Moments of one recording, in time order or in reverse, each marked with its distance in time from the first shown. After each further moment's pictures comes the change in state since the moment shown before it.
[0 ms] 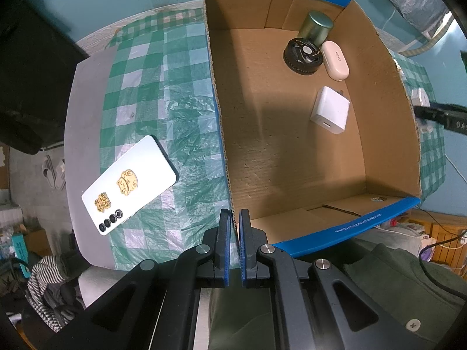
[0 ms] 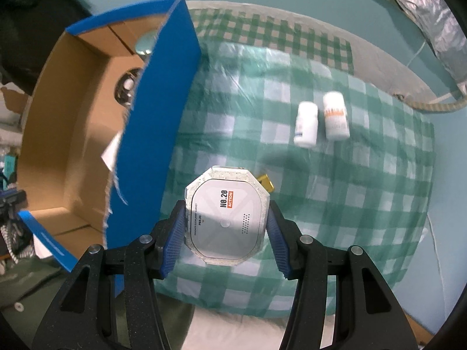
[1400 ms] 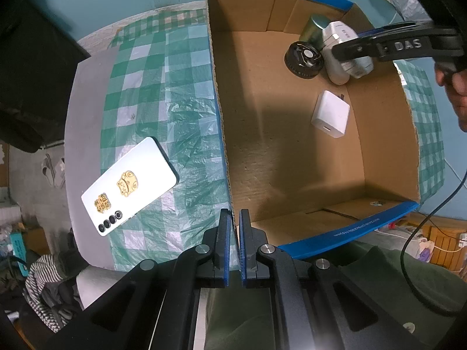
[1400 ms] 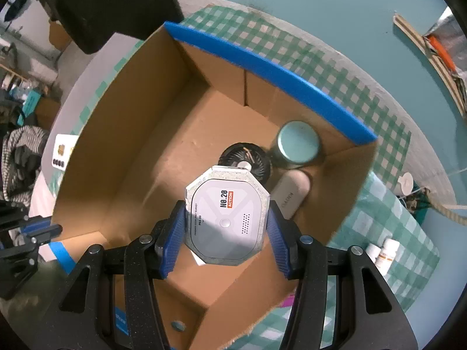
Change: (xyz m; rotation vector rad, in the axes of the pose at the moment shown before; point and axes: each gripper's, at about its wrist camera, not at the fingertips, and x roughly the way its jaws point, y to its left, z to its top) left arm -0.002 0.002 0.003 -0.011 -0.003 -0.004; right arm 0.025 0.130 0.092 -0.376 0.003 0.064
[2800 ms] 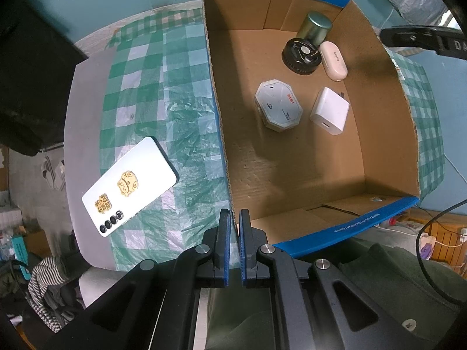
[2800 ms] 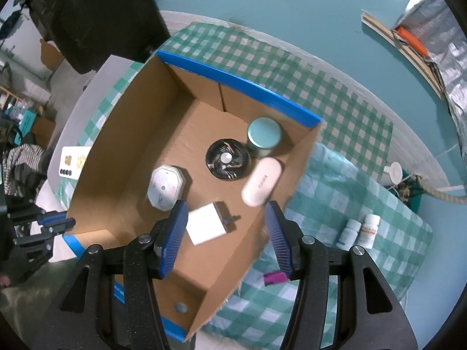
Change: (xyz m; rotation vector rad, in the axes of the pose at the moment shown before) left arm -0.001 -0.001 -0.001 0.015 0.008 -0.002; right arm -0.059 -0.011 -0.028 0.093 -0.079 -0.040
